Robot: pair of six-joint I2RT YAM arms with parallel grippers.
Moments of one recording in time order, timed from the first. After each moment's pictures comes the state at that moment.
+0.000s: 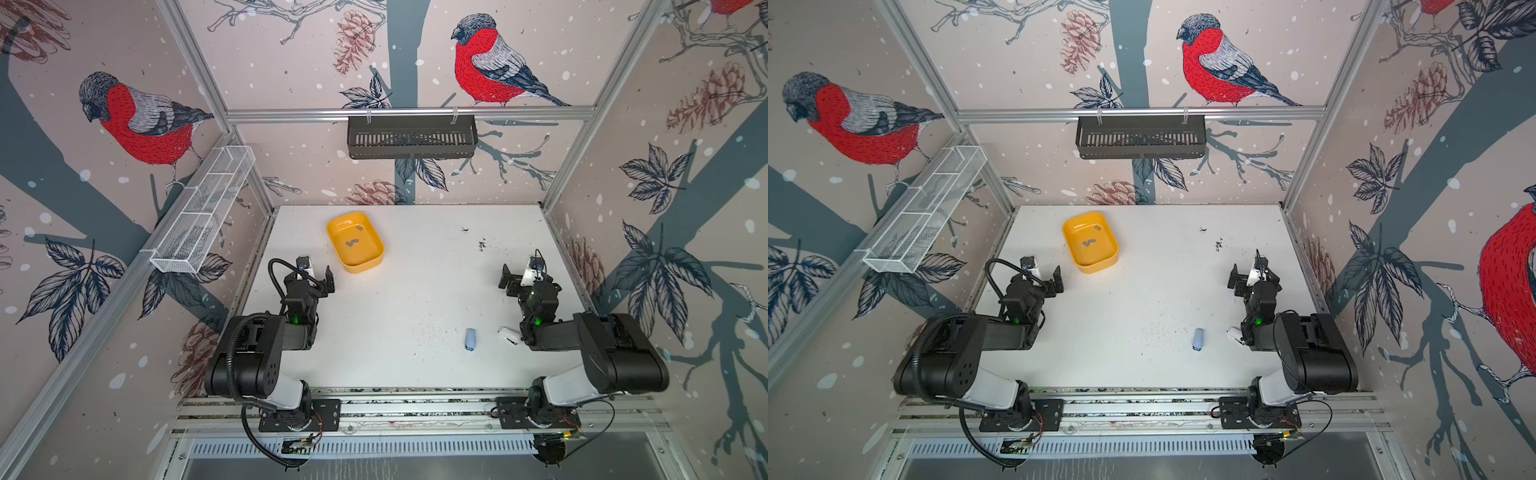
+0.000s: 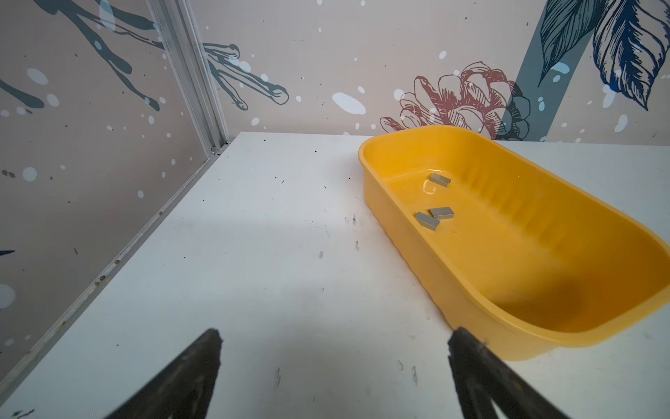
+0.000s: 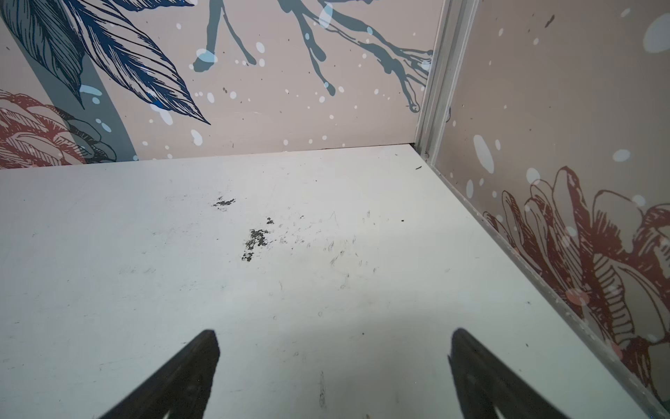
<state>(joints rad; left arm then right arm) -0.03 1.50 0.28 1.00 -0.11 -0.01 0.01 1.50 0.24 1.09 0.10 0.01</state>
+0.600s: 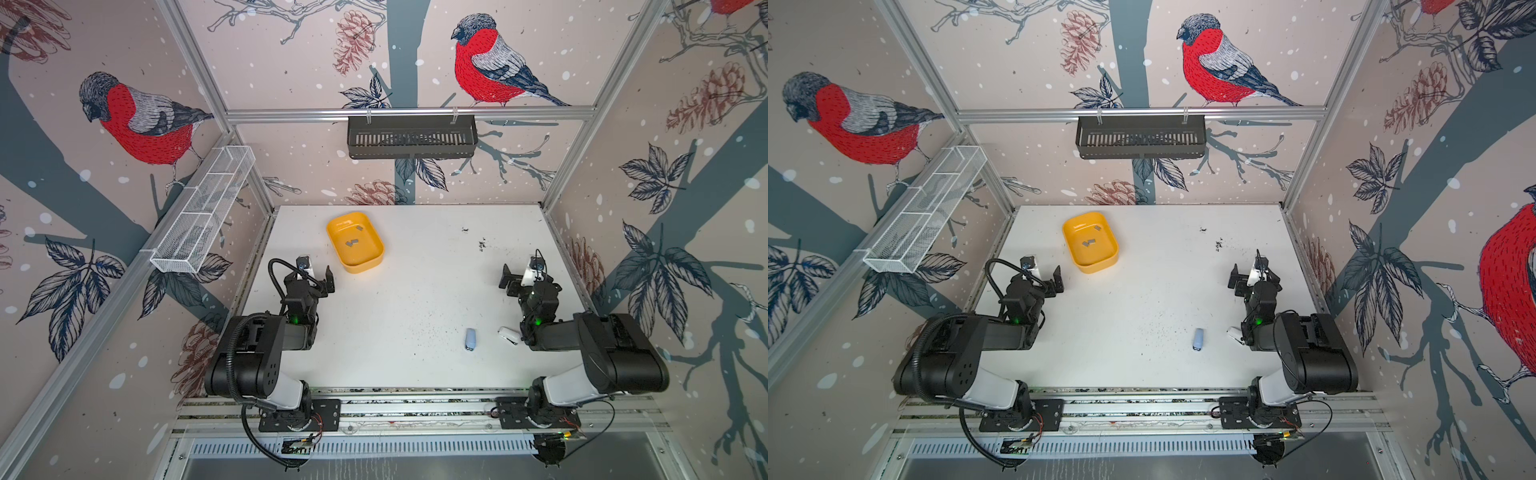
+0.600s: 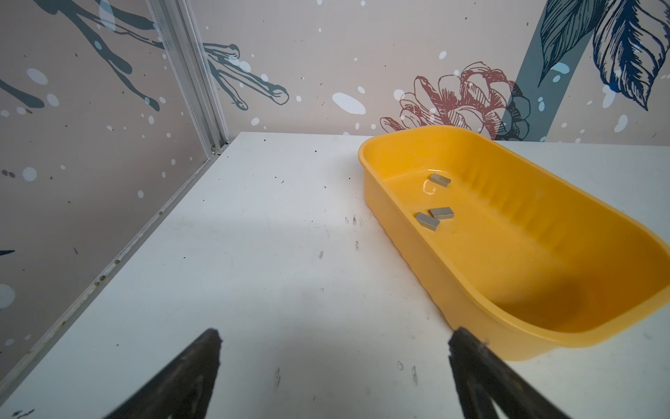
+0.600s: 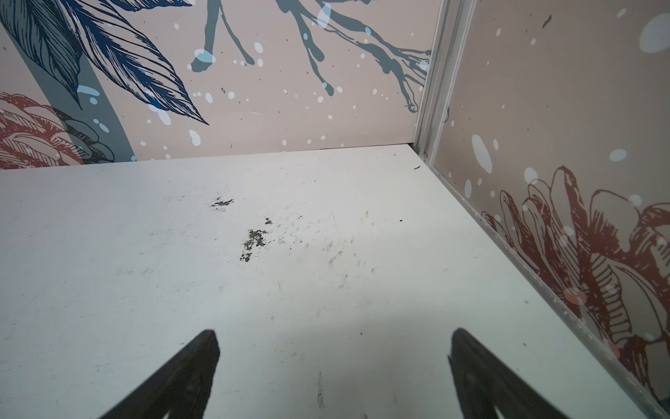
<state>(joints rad) -0.03 1.50 0.28 1.00 -0.11 -0.01 0.01 1.50 0.24 1.09 0.10 0.01</state>
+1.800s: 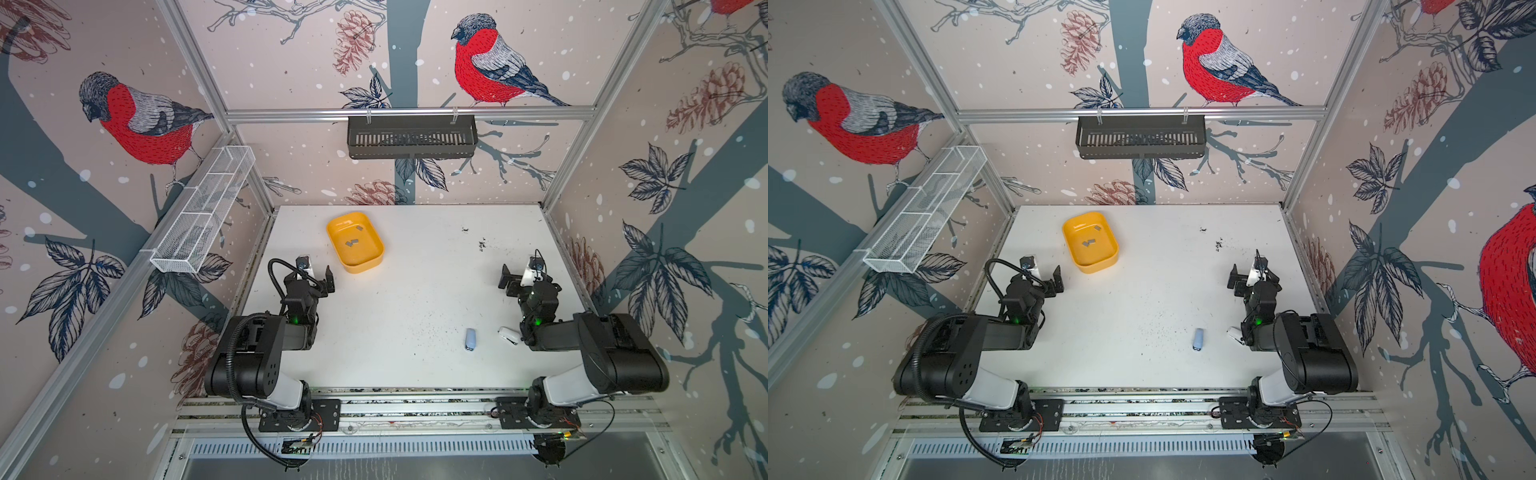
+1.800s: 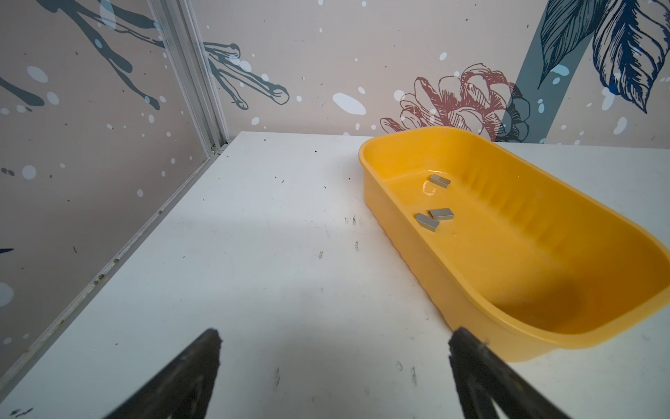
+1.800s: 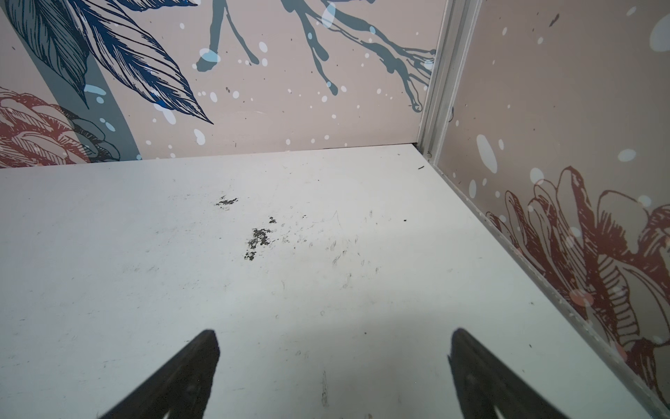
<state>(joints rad) -0.03 1.50 0.28 1.00 -0.11 -0.02 0.01 1.50 0.24 1.09 0.09 0.01</state>
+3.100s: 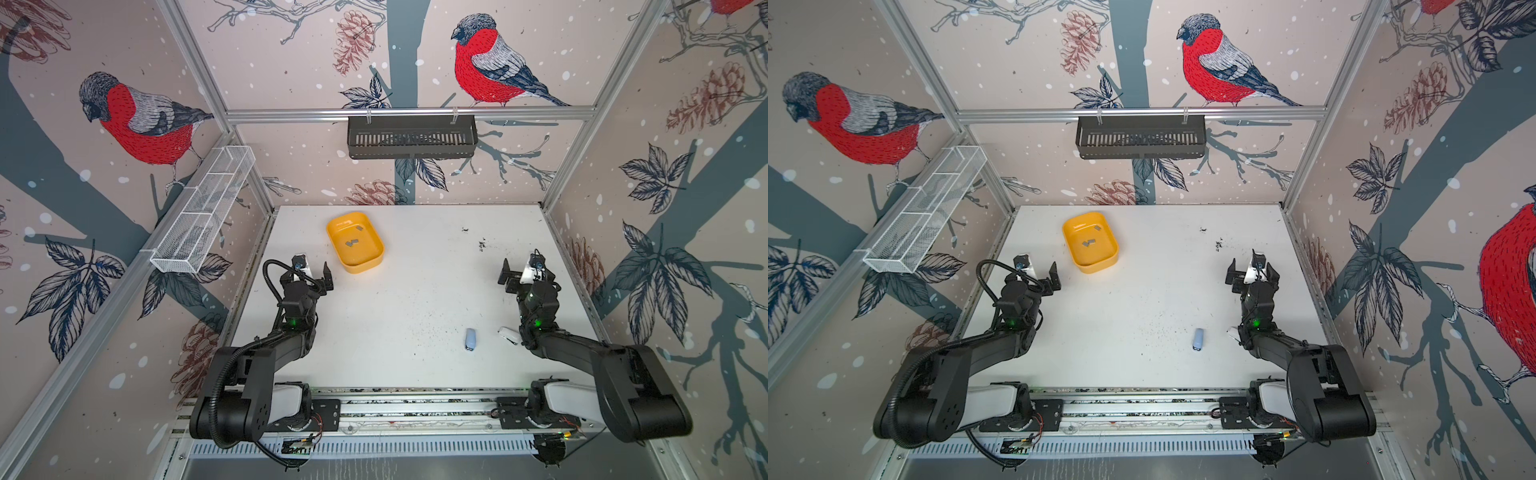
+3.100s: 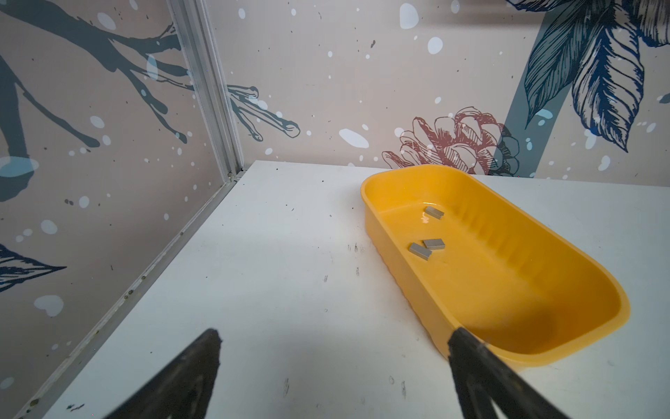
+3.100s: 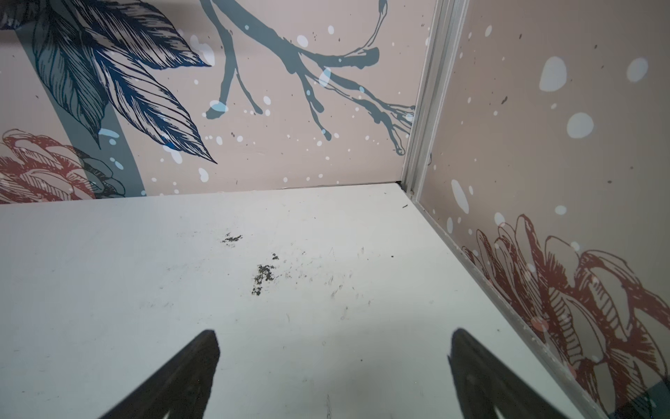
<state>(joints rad) -0.08 1.28 0.28 0.84 -0.17 -0.03 0.13 1.24 0.25 0.91 0.25 -0.02</state>
